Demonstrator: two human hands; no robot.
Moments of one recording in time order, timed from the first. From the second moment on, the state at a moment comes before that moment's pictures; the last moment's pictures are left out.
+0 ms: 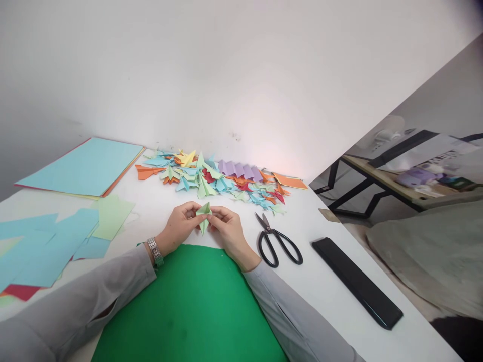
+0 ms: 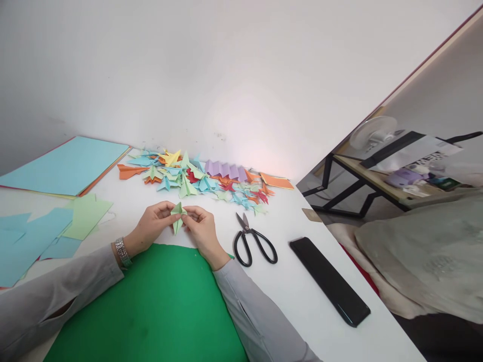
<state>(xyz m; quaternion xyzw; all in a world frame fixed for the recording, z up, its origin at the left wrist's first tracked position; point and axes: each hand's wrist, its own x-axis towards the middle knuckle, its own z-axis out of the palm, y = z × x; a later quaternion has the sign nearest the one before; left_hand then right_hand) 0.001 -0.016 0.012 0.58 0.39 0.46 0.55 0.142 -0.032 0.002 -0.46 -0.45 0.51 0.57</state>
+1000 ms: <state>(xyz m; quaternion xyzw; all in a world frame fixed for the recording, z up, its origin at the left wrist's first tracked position) 0.000 -0.021 0.008 0.71 0.34 0.54 0.29 0.140 -0.036 0.000 -0.47 -0.49 0.48 0.55</state>
